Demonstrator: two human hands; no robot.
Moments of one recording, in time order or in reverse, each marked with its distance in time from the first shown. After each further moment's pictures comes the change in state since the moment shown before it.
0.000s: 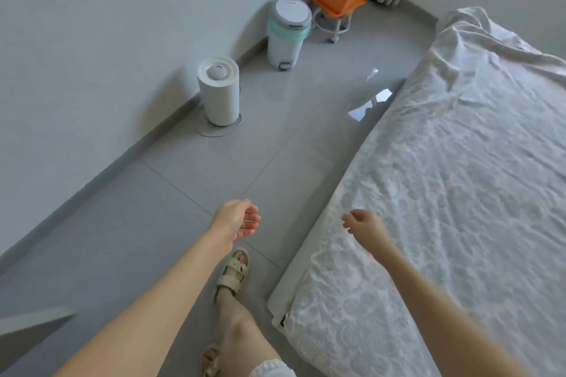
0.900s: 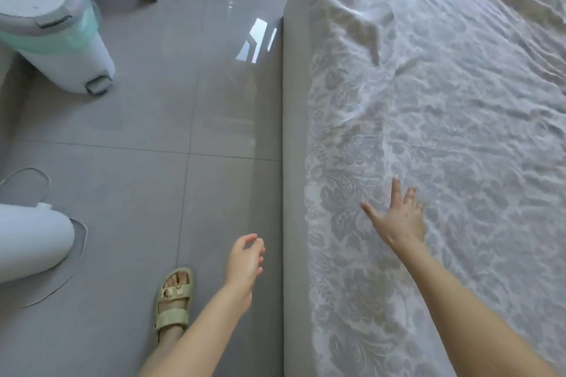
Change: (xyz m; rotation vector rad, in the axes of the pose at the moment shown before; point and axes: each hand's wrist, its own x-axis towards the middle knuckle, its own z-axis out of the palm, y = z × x) left_hand 0.439 0.157 0.316 0.382 -0.320 -0.213; right_hand 0.430 0.082 -0.140 -0.344 0.313 0.755
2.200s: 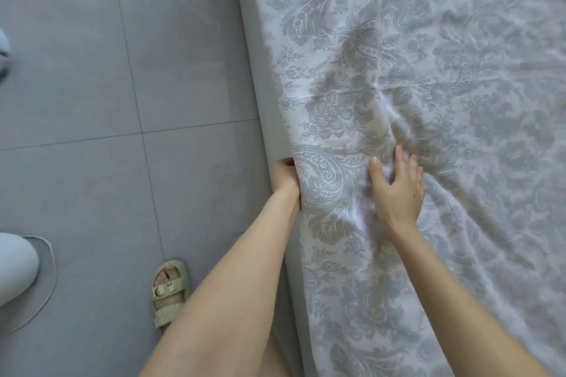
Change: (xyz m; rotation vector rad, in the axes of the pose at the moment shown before) left_hand 0.100 0.074 0.189 -0.245 -0.037 -0.276; right_hand 0.059 0.006 0.047 0.532 0.118 0.161
